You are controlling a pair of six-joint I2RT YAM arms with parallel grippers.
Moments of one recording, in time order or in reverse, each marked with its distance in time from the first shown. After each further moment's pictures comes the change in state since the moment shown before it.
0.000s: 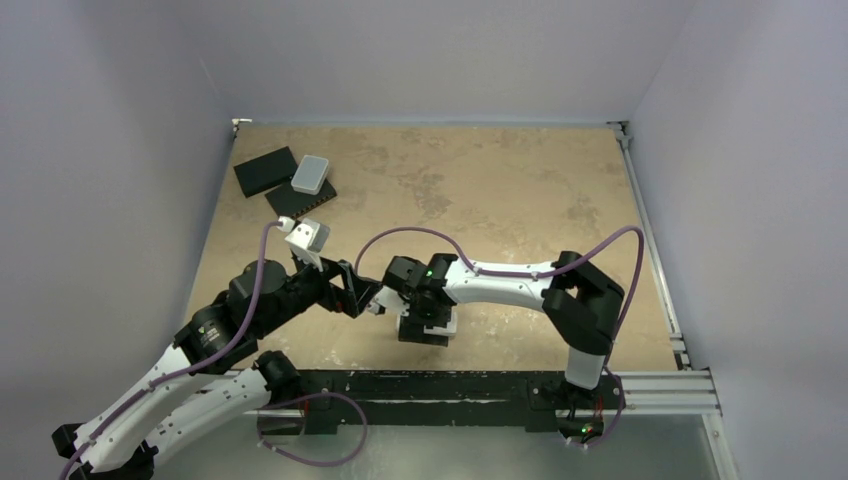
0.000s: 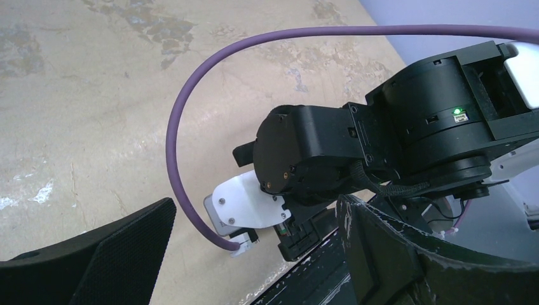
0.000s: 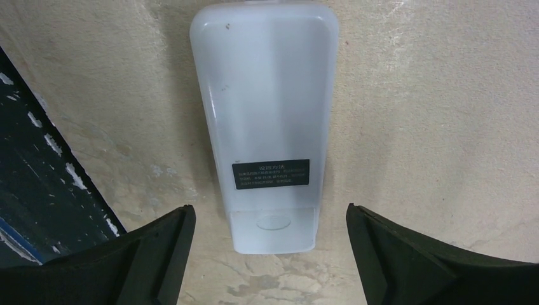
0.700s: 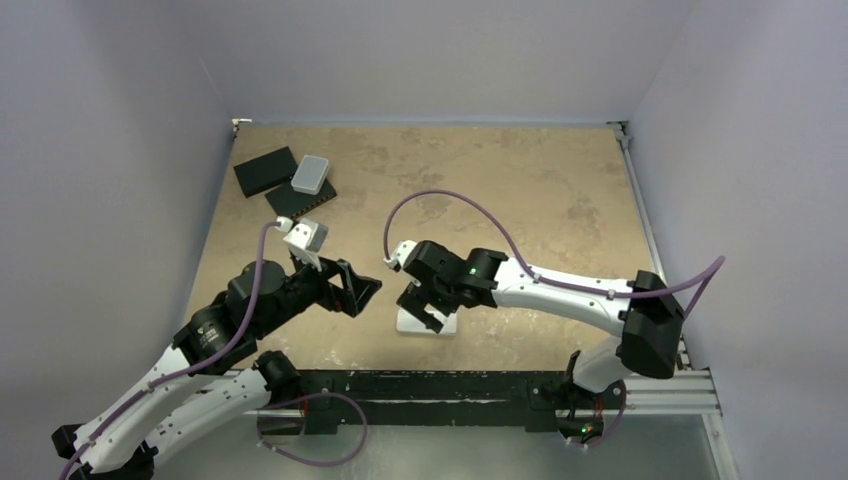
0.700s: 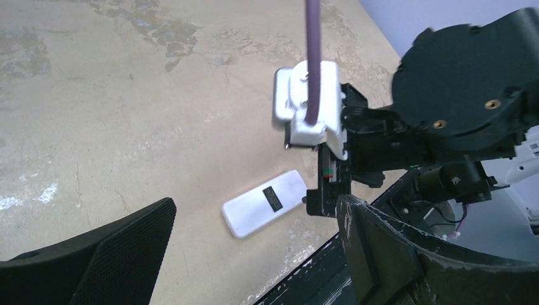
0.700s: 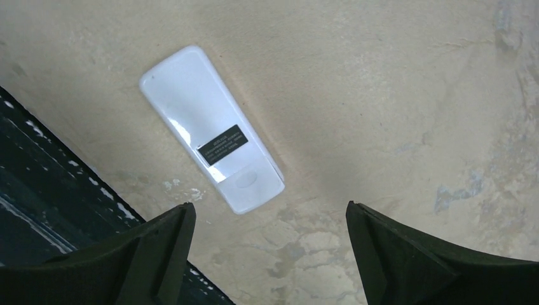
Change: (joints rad) left arm 0.000 -0.005 0.000 0.000 -0.012 0.000; right arm 0.000 -0.283 -0.058 0.055 0.176 0.387
